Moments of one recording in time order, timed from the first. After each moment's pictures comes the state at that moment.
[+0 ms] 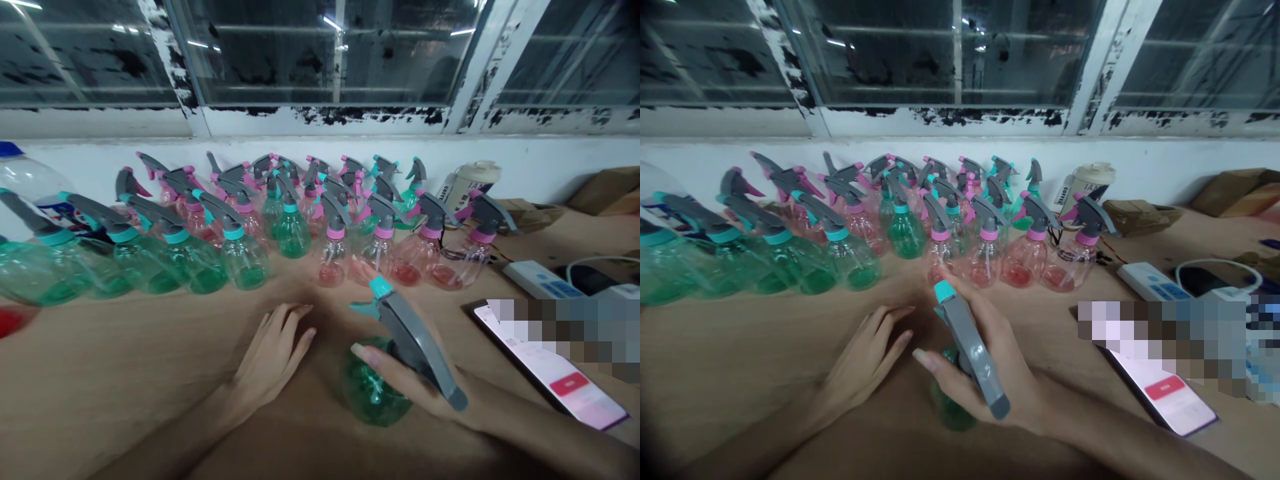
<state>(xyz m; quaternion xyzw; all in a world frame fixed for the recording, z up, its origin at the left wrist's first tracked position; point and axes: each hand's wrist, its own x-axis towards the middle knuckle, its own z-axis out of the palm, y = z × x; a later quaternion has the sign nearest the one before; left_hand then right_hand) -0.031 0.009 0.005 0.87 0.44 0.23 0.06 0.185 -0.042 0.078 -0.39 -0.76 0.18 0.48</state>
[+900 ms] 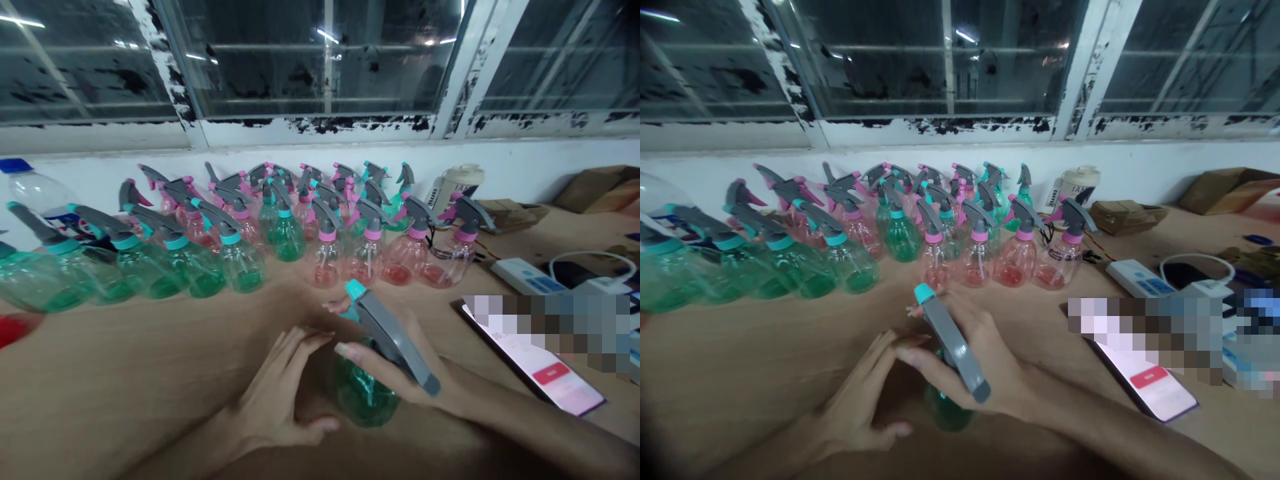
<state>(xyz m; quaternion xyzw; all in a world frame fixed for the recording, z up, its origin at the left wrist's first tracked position) -0.025 -0.025 0.018 0.91 0.27 0.25 0.17 0.187 -0.040 0.076 -0.33 -0.77 0.22 0.50</state>
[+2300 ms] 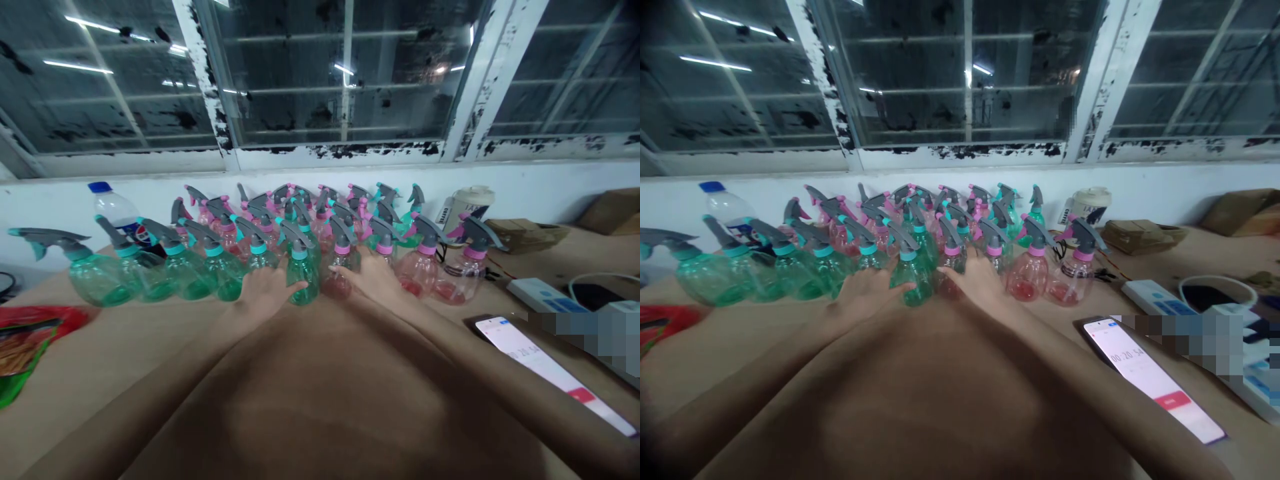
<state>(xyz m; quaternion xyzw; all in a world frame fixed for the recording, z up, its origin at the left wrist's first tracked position) -0.029 0.063 0.105 0.77 0.64 0.01 -0.07 0.181 0.077 0.065 -0.60 -0.72 0.05 0.35</state>
